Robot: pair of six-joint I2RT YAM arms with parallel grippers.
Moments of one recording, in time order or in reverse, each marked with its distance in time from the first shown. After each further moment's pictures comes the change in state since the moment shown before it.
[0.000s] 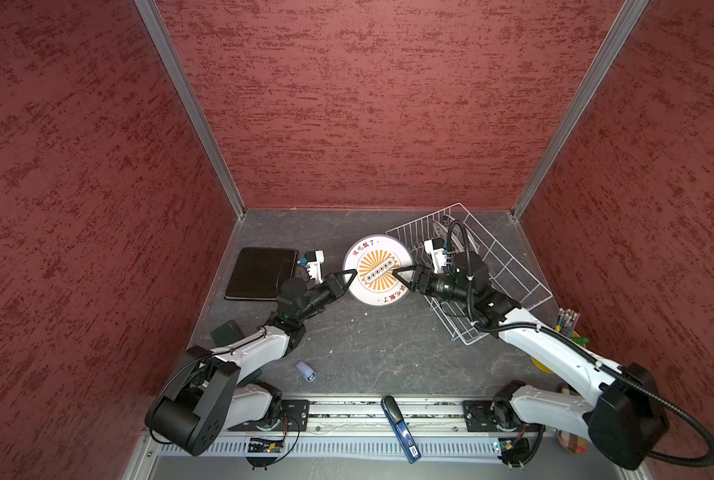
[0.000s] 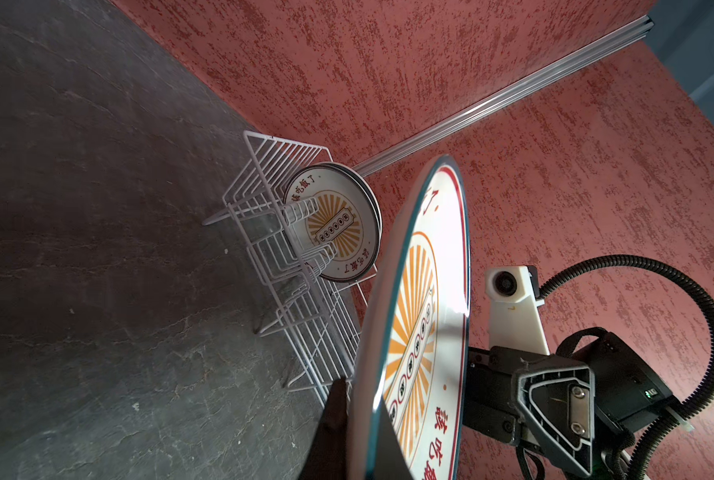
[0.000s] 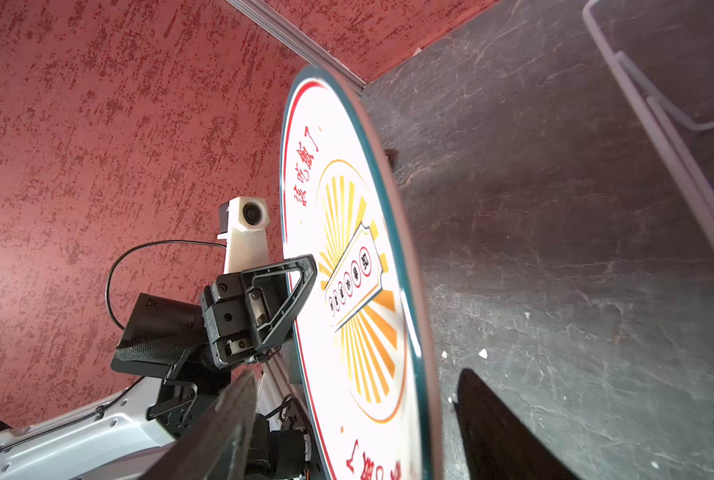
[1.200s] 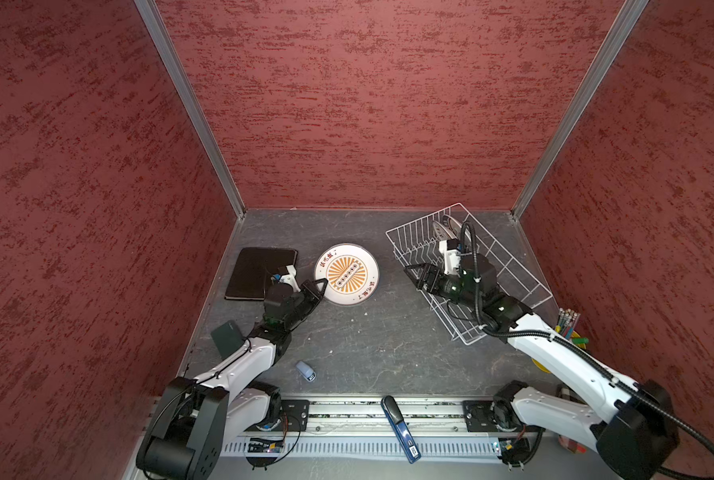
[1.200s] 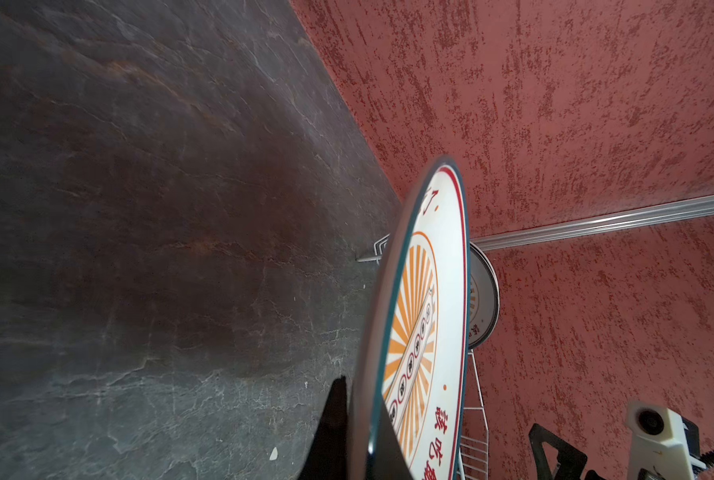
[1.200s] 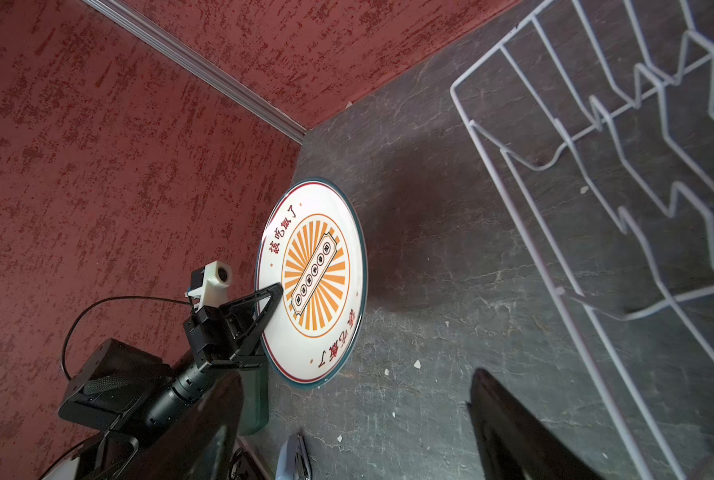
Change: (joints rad) left arm 0.166 -0.157 -0.081 -0.351 -0.177 -0.016; right arm -0.012 -0.085 0.000 -0.143 0.215 -0.051
